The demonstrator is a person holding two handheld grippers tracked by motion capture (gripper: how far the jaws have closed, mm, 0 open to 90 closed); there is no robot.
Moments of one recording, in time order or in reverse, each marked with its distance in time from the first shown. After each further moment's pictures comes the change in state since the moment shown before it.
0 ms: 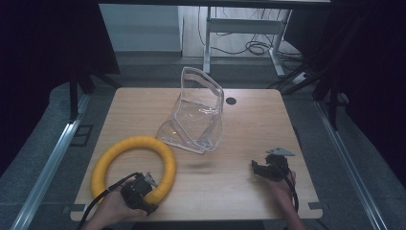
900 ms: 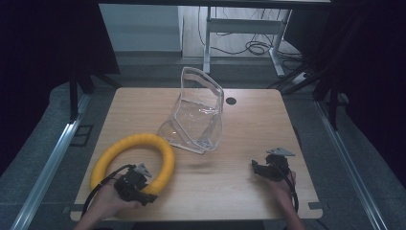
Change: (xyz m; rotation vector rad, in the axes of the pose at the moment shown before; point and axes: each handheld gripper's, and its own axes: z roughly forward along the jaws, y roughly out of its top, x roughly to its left) left arm 0.018 -0.001 -0.040 -0.178 -0.100 -0.066; right arm 0.000 0.000 0.000 -0.001 -0.005 0.005
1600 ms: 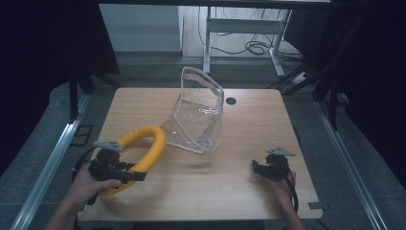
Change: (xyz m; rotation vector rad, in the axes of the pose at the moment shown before) left arm 0.042 -0.001 -0.065 -0.281 -0.190 -0.106; right arm 0.000 0.000 0.000 -0.001 -0.011 0.006
